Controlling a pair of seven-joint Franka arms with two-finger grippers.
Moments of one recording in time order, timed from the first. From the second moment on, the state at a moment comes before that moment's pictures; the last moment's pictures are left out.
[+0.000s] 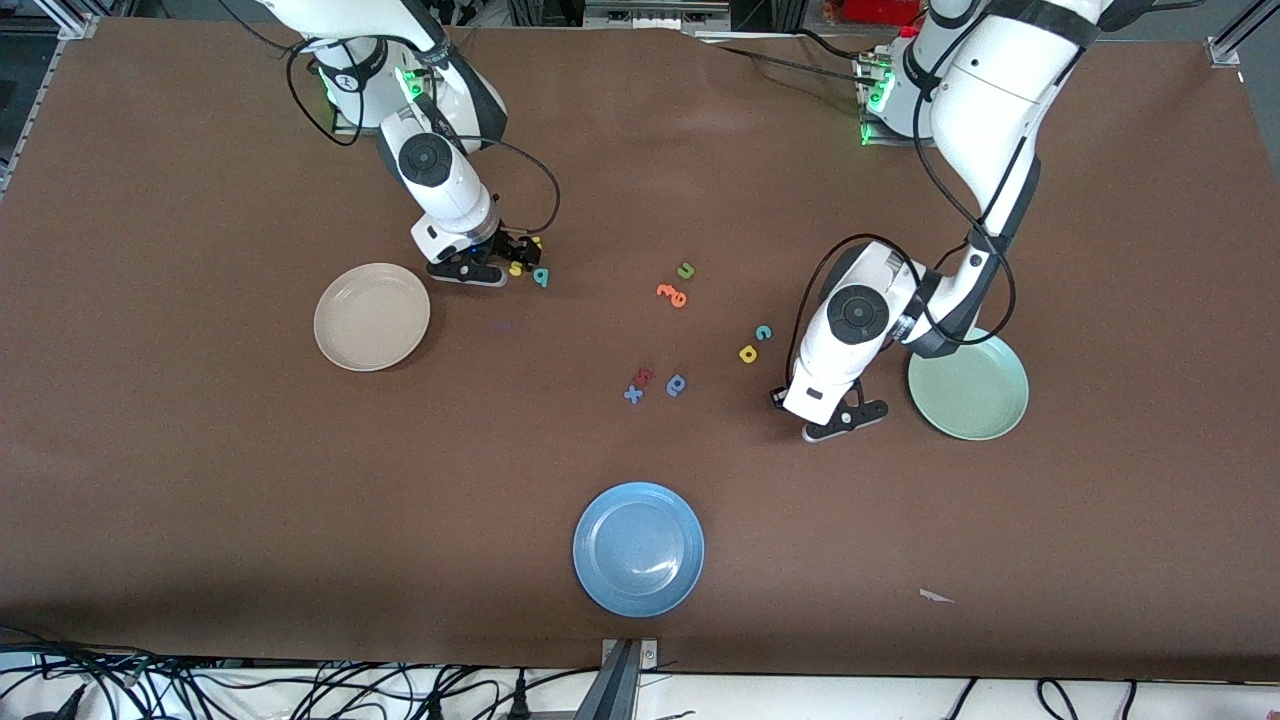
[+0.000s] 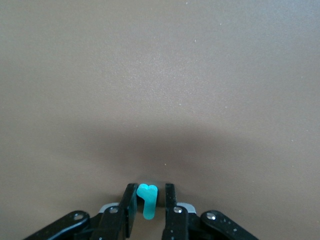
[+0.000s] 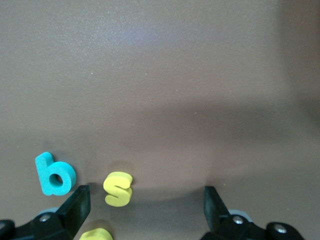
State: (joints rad) left arm -0.25 0.67 -0.17 -1.82 0.23 2.48 -0.90; right arm 0.36 0.31 0.26 -2.53 0.04 2.83 0.71
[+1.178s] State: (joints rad) left arm -0.13 0.60 -0.16 -1.69 0.23 2.06 -0.49; right arm 0.35 0.29 0.29 -2.54 0.04 2.81 0.71
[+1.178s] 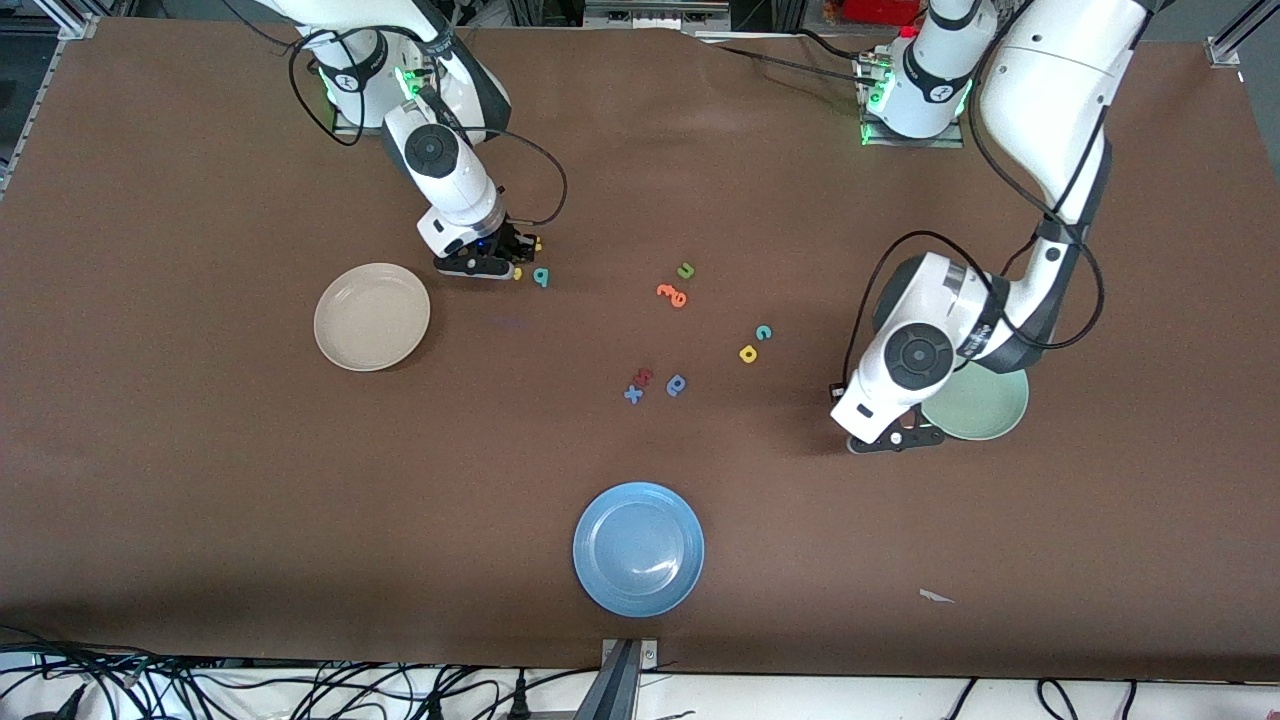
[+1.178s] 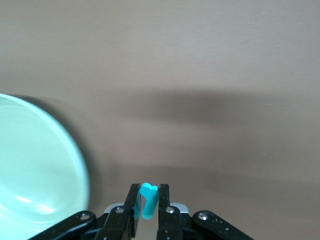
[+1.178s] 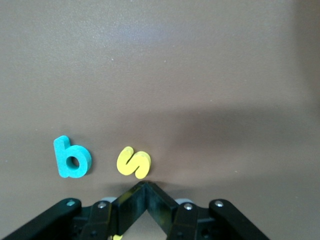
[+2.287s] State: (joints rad) left arm 0.16 0.36 -0.16 -2.16 0.23 2.40 -0.02; right arm 0.35 0.33 0.29 -2.53 0.01 2.86 0.71
